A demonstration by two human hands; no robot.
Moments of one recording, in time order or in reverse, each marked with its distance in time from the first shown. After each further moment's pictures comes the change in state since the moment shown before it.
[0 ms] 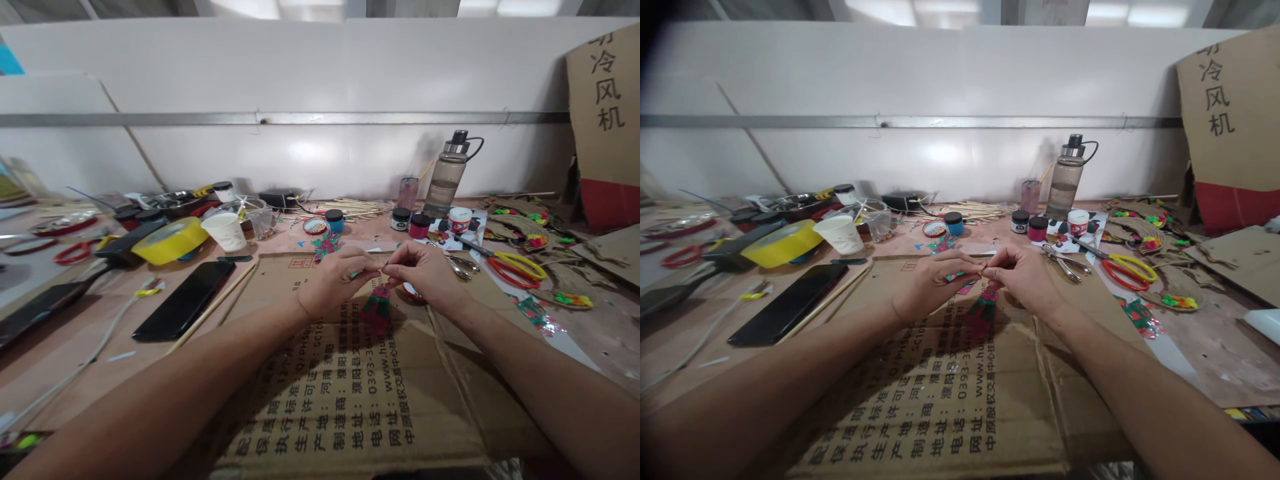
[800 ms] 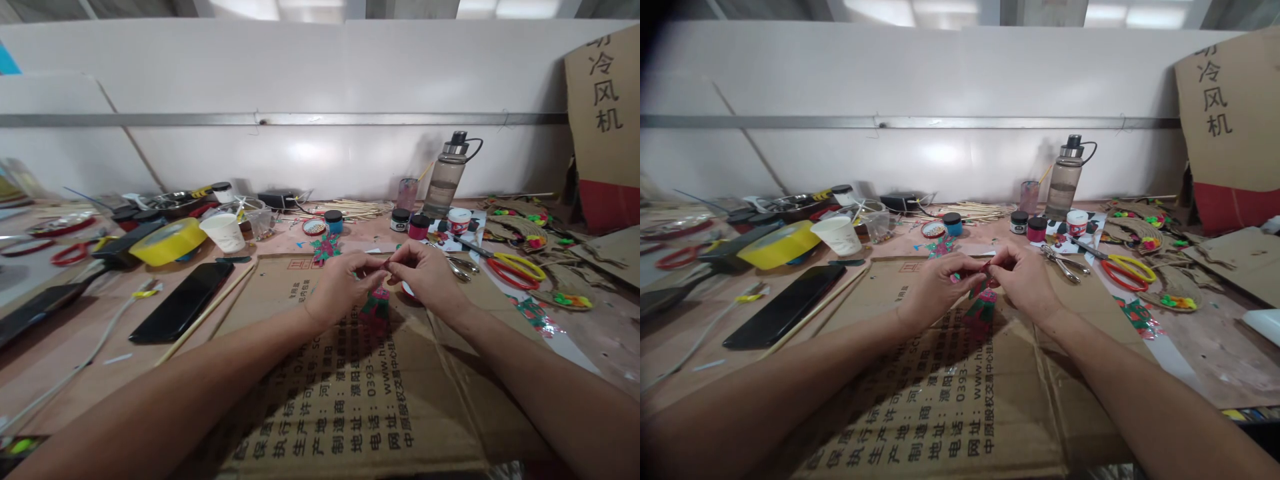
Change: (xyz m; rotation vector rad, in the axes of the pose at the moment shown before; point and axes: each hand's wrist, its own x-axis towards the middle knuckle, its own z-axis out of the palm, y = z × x) left_hand 0.009 0.027 0.006 -0.113 0.006 -0.372; right_hand 0.000 -0.005 0.005 -0.059 0.113 -0.027
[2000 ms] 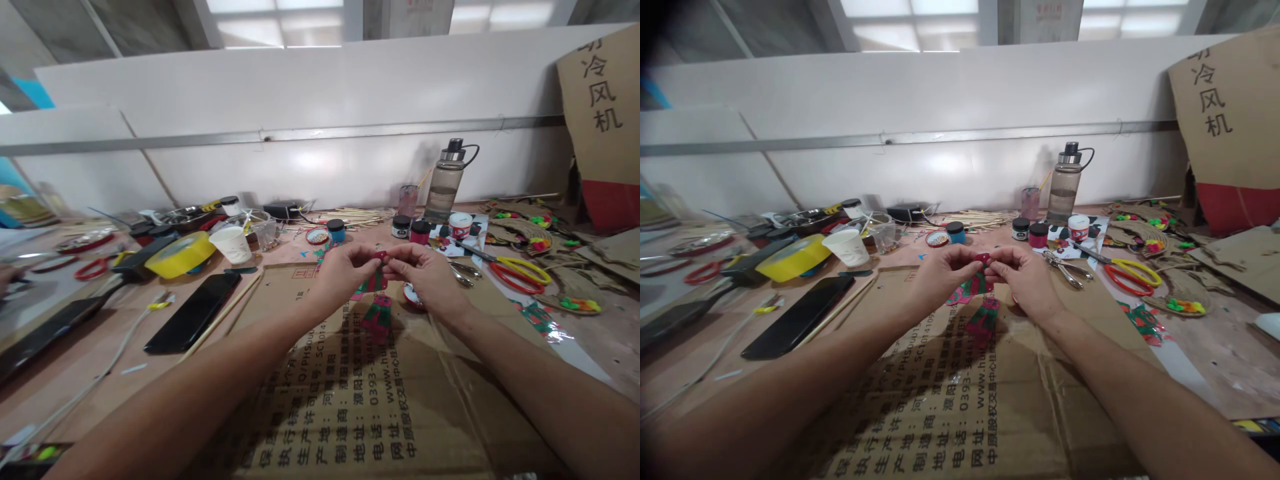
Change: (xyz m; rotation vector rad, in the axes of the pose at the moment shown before) left_hand 0.024 -0.001 -0.004 -0.249 0.029 -0.239; right_hand 0.008 0.011 0.001 0.382 -0.019 0.029
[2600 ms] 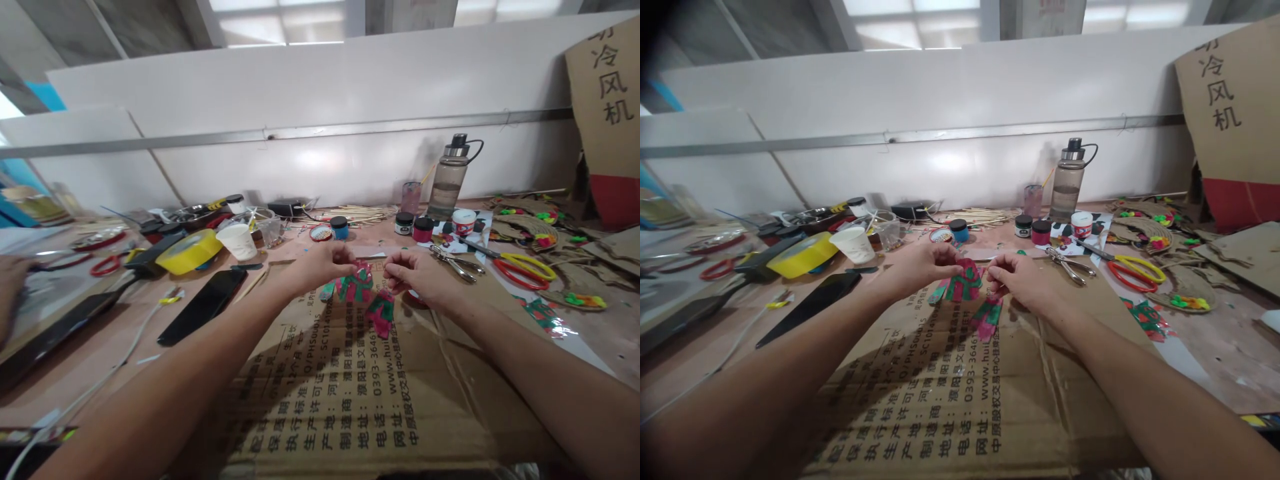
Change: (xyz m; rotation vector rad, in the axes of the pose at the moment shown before) left_hand 0.005 -0.001 -0.055 0.361 -0.295 -0.179; right_hand -0.001 -0.007 0.000 -0.251 -0.209 0.213
